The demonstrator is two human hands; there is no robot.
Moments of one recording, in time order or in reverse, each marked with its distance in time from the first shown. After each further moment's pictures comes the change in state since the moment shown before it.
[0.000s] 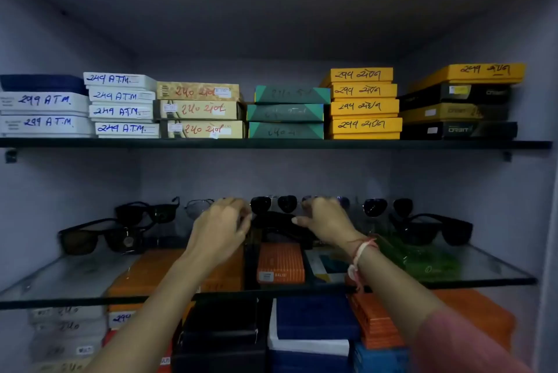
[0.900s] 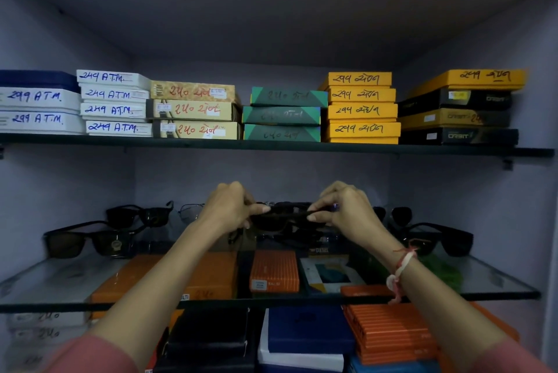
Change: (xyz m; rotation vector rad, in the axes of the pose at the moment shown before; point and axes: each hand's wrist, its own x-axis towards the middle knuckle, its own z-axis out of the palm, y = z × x) left_hand 0.048 0.021 -0.008 -0.261 -0.265 -0.206; right_hand -0.011 0.030 -0.040 0.168 0.184 -0.221
